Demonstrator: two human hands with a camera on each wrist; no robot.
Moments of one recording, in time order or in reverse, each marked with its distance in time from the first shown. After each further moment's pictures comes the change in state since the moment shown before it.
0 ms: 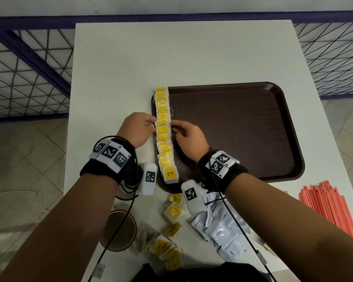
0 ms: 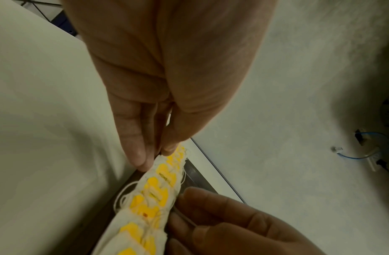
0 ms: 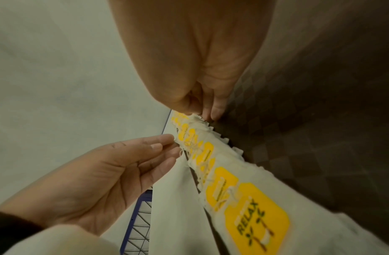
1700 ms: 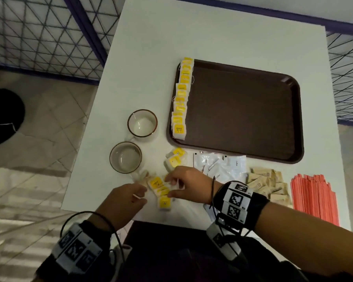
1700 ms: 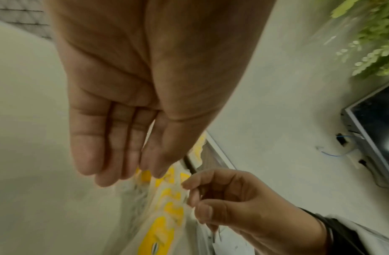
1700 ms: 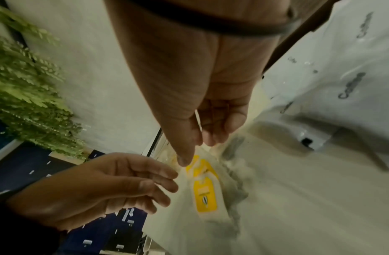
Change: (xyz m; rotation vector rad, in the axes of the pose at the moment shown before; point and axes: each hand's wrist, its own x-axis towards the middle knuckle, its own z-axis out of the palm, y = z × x) left_hand -0.285 -0.089 0.085 0.024 -0.087 -0.203; right_hand -0.190 0.021 -0.003 -0.487 -0.814 -0.353
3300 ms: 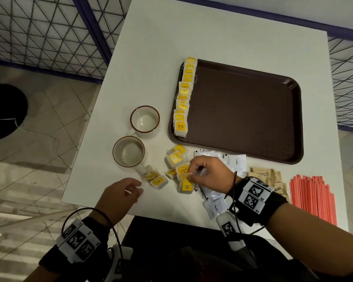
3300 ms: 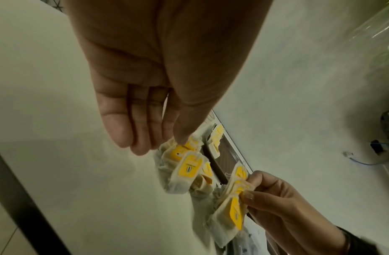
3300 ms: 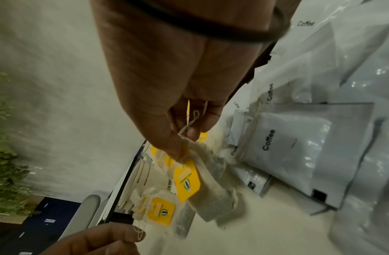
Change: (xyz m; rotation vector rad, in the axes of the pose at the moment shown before) left_hand -0.002 -0.015 0.013 -0.276 0.178 -0.143; right_hand -0.022 0.040 -0.014 0.267 0.260 0.042
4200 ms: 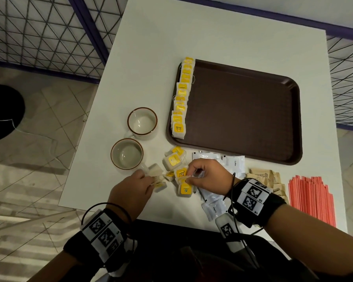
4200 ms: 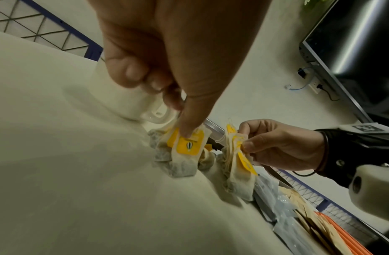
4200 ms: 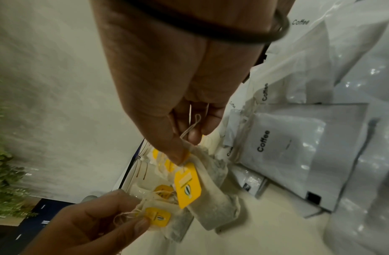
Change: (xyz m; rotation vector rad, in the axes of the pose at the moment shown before) left_hand 0.014 0.025 0.018 0.600 0.037 0.414; right_hand 0.001 0.001 -0.002 -0.017 -0.038 0.055
